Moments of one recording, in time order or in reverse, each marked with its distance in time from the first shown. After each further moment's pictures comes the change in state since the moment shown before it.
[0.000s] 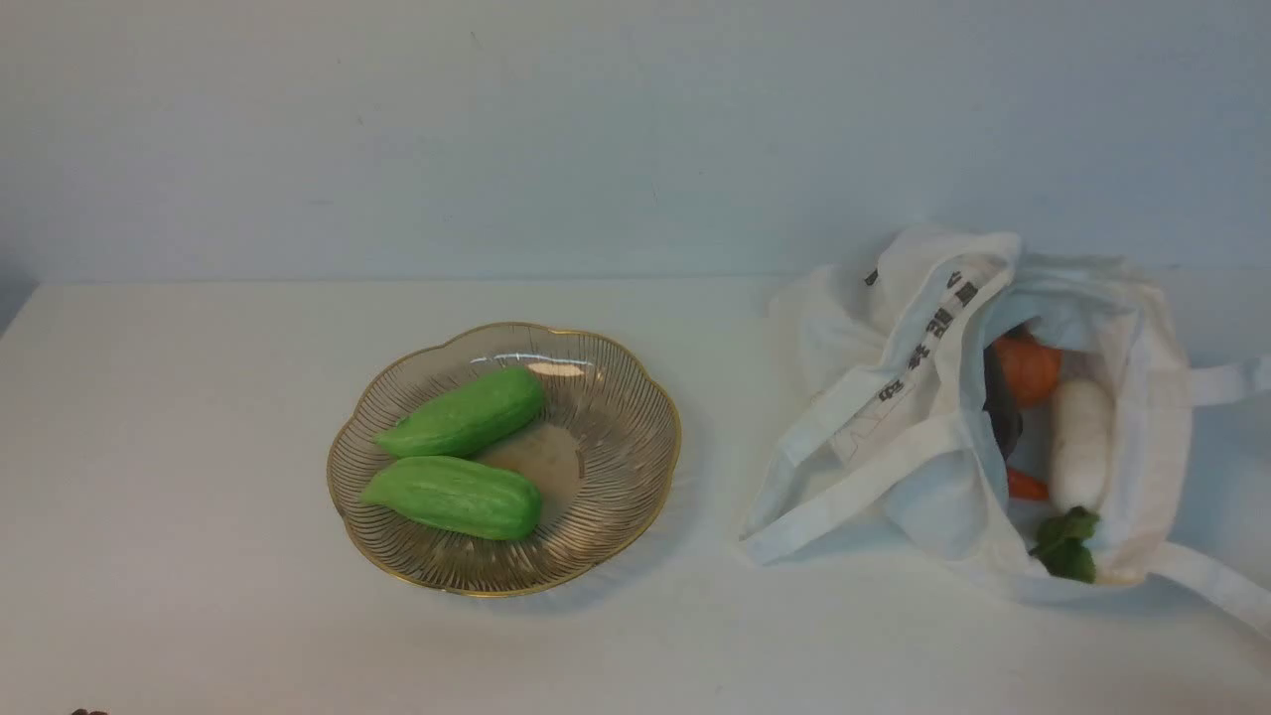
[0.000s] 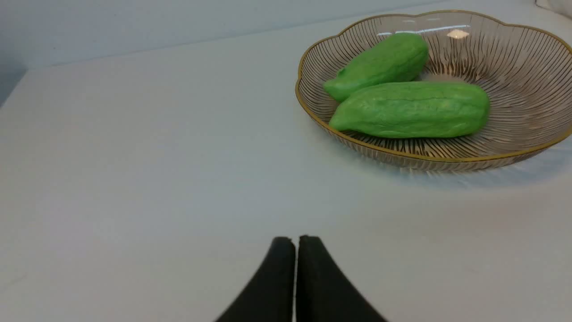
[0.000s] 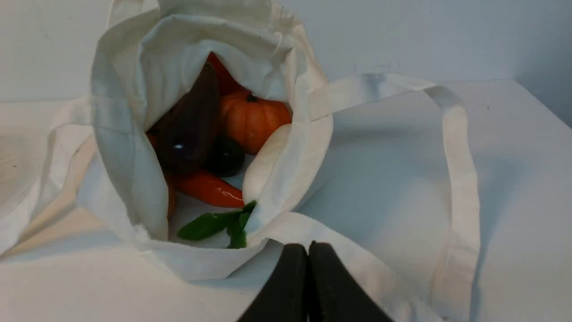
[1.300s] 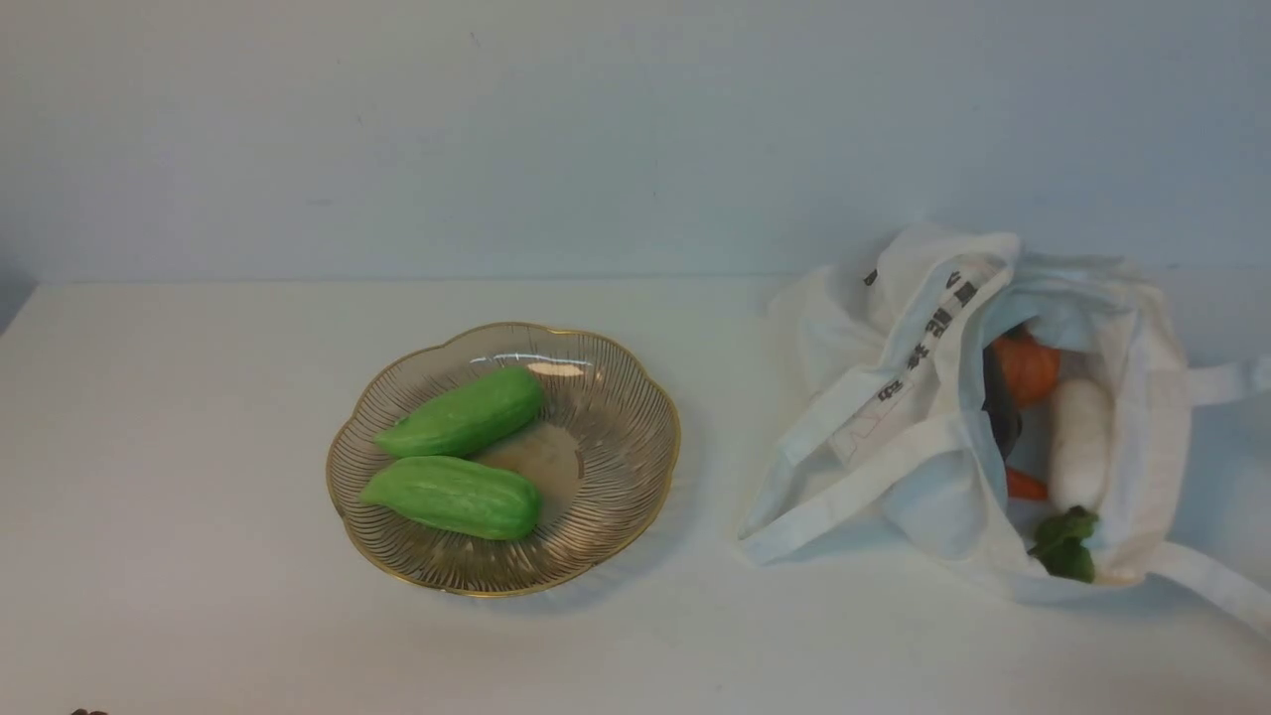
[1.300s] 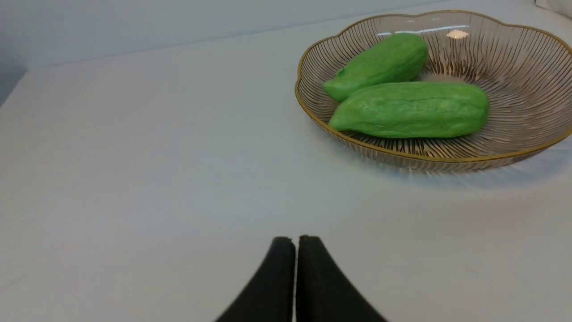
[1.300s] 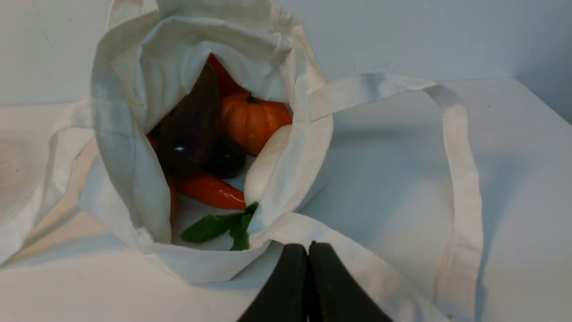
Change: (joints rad) right arm 0.000 0.000 0.002 0.050 -0.017 0.015; left arm 0.000 0.000 0.000 0.000 0.000 0.000
